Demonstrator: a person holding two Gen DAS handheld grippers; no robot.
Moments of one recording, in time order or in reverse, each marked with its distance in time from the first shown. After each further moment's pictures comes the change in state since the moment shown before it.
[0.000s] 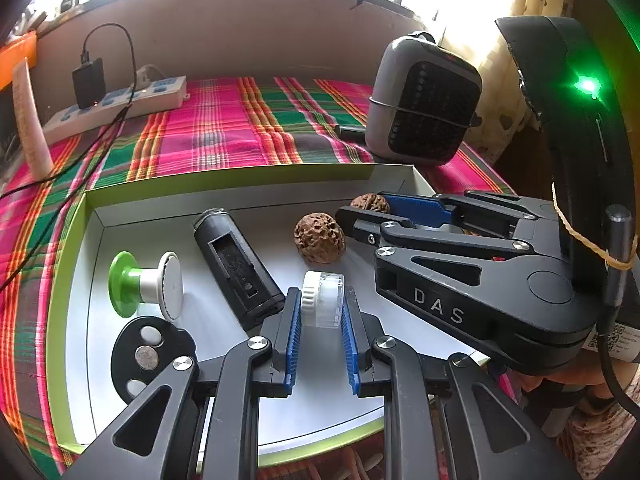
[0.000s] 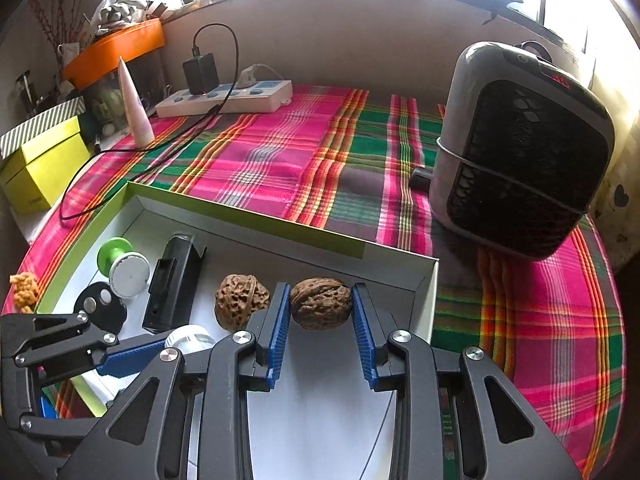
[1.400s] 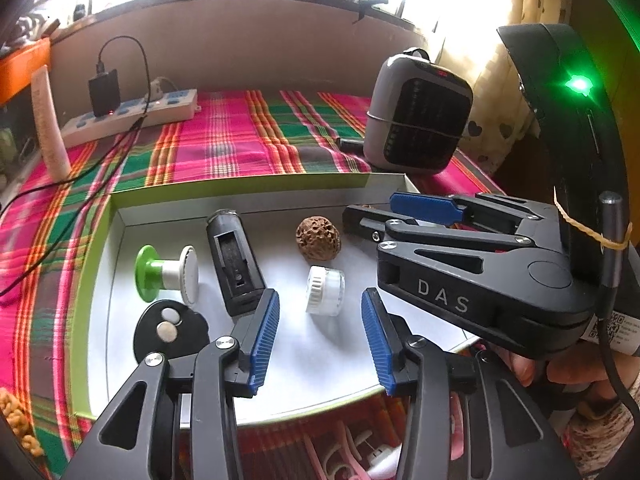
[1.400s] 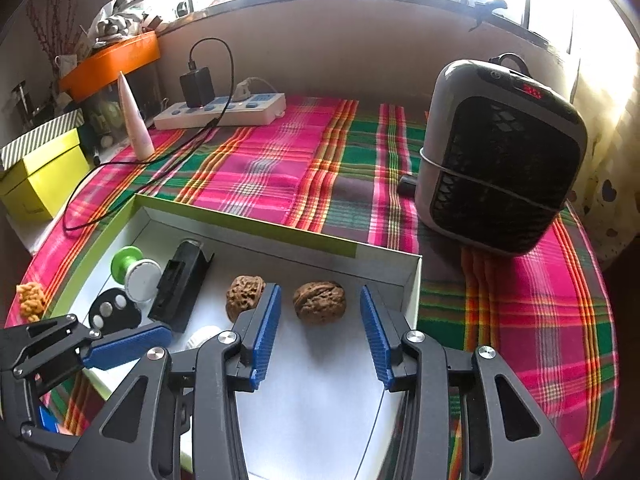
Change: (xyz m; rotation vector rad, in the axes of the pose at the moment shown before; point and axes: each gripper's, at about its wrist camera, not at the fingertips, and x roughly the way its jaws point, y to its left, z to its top) left arm -0.024 -0.004 -0.007 -0.009 -0.047 0.029; right arm -0.019 0.002 -0.004 0.032 -0.031 -0.022
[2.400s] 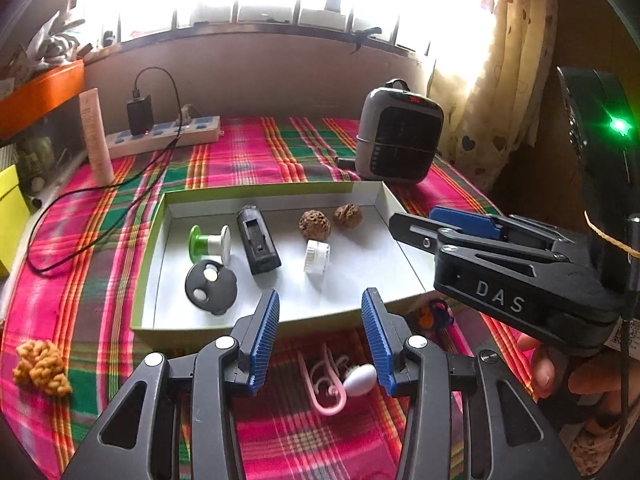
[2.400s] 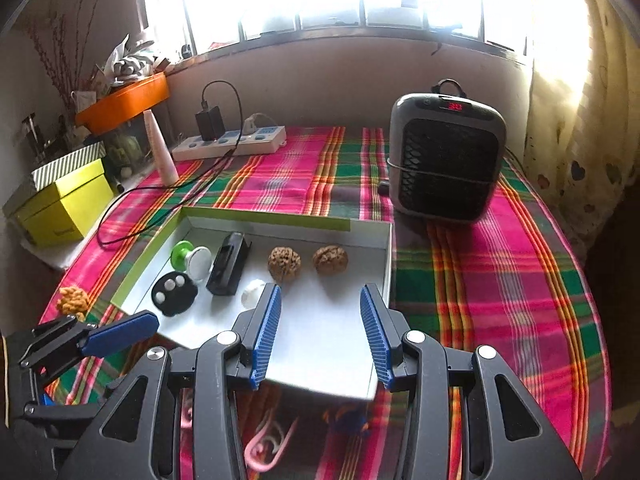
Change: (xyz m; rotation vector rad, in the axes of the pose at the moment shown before) left arm -0.068 -0.012 -0.032 0.006 -0.084 0.049; right arm -0.072 0.008 -0.035 0.103 -0.104 -0.002
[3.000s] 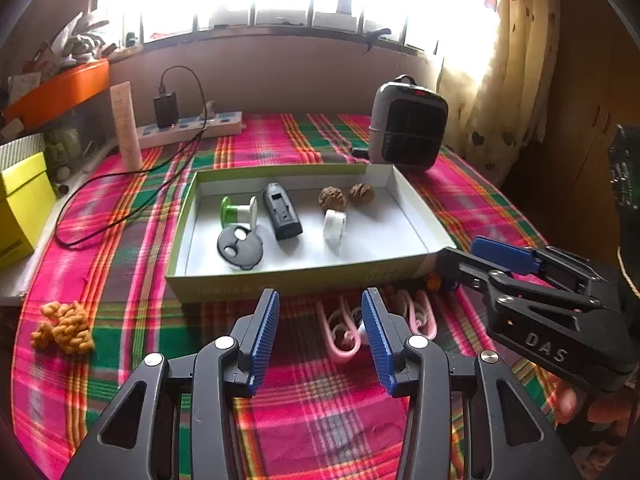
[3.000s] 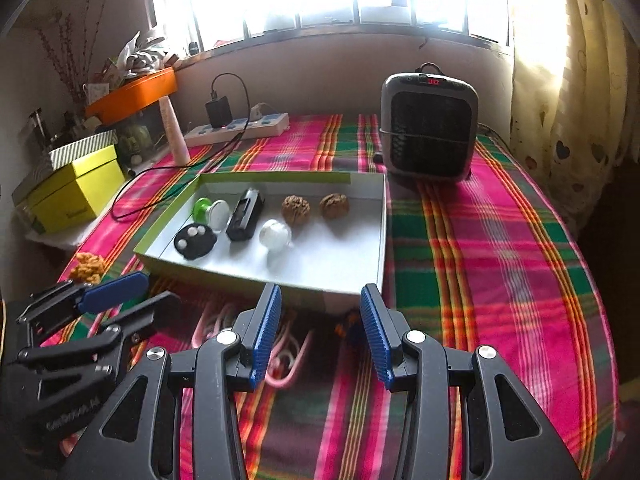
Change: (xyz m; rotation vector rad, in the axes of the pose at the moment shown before) left arm -0.025 0.002 -0.030 0.004 -0.005 0.069; right arm -0.034 0.009 -0.049 0.015 0.002 -0.010
